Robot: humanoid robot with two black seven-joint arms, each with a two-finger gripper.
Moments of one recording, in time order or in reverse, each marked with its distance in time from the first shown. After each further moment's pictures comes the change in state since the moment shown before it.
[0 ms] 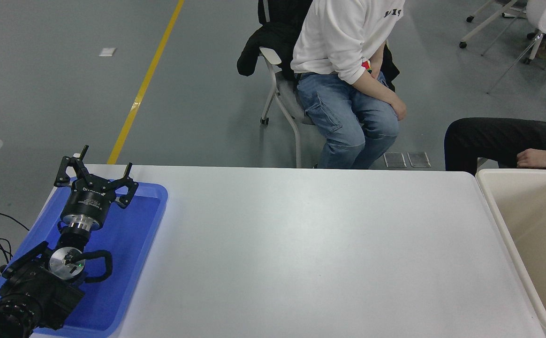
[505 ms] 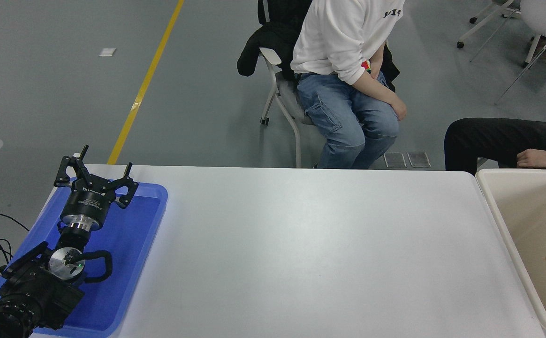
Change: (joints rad) left arm 0.000 0.000 0.000 0.000 0.000 0.000 0.000; right arm -0.031 0.034 0.100 -0.005 0.012 -0.007 0.000
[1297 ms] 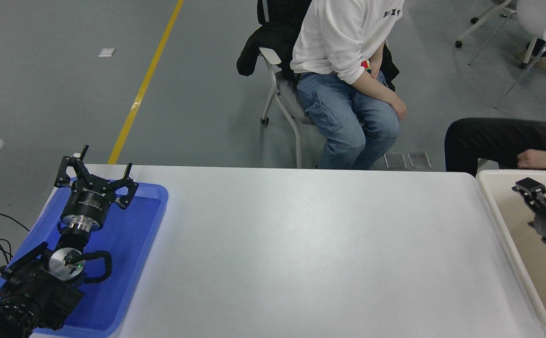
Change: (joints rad) left arm 0.001 0.001 0.000 0.001 0.001 0.000 0.001; right arm -0.023 -0.025 0.937 0.343 0.111 0.010 0.012
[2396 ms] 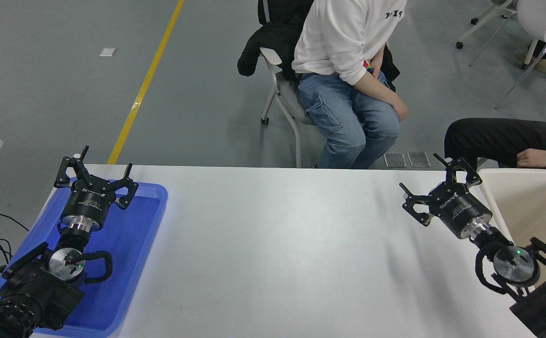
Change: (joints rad) left arm 0.001 -0.001 0.000 0.000 0.000 0.000 0.000; right arm -0.230 0.202 0.278 0.171 0.592 0.414 0.000
